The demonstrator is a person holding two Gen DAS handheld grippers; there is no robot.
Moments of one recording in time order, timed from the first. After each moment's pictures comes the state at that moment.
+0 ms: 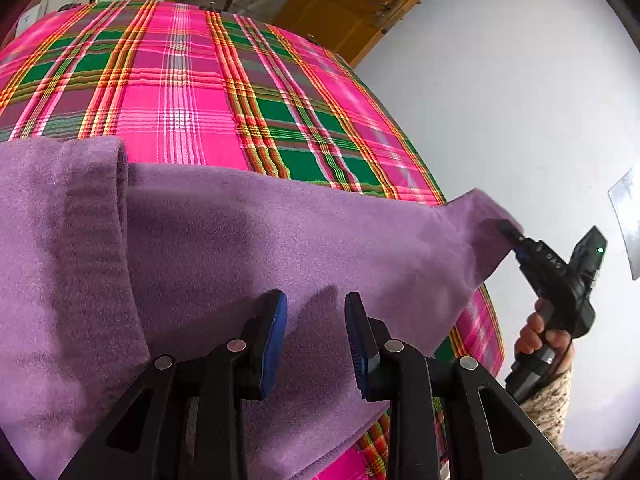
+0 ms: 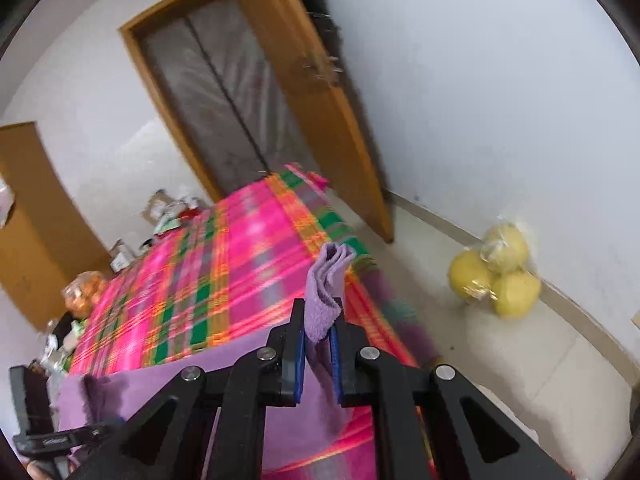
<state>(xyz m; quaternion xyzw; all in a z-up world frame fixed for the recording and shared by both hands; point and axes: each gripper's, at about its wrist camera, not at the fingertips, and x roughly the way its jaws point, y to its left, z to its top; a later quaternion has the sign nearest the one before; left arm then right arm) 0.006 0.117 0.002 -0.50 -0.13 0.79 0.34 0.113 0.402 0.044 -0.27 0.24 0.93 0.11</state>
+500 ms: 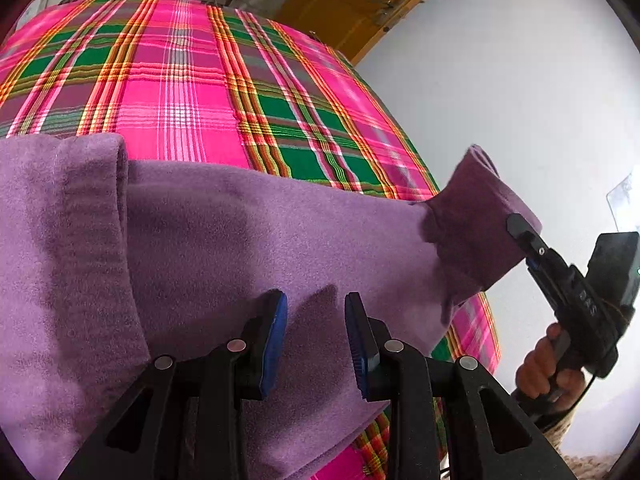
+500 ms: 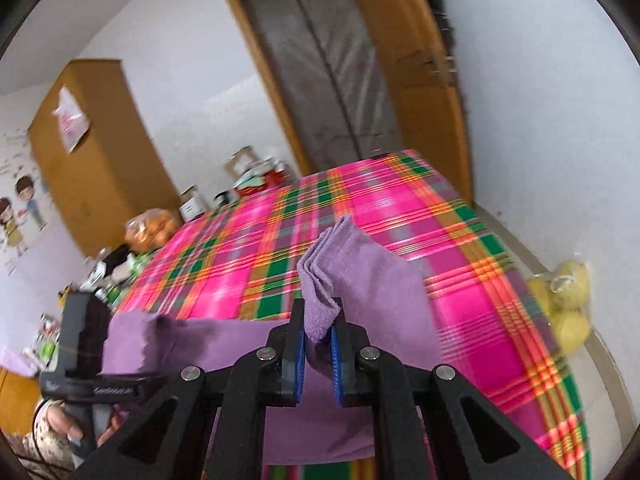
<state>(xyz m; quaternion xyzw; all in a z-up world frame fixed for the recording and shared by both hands) 0.003 0.115 0.002 -0.51 -0.14 0.78 0.34 0.095 0.299 0.065 -0.28 0.17 0.94 -0.04</state>
